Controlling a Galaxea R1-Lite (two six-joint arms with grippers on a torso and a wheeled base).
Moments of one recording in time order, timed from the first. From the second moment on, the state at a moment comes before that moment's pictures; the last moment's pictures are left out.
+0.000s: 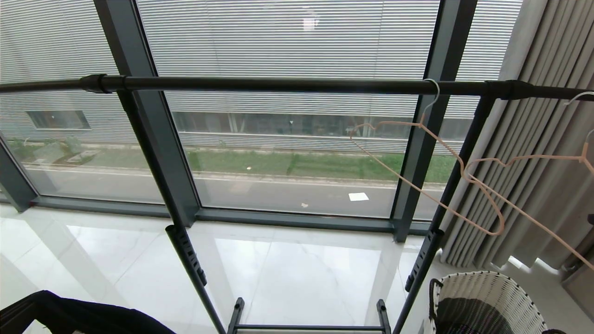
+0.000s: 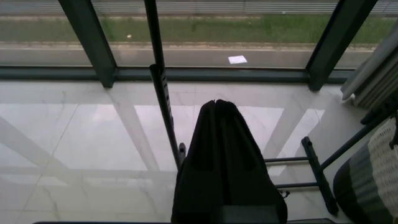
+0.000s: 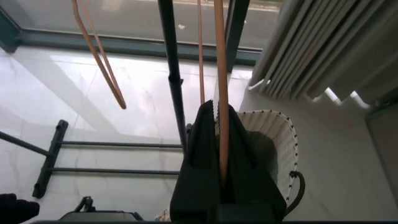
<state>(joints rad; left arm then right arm) 0.12 0.55 -0.31 -0.02 -0.23 0.09 -0.10 0.98 -0.67 0.03 0.19 -0.02</state>
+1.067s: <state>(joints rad) 0.10 0.63 -0.31 -0.02 -0.23 0.09 -0.10 0.94 -0.58 0.04 0.19 -0.03</state>
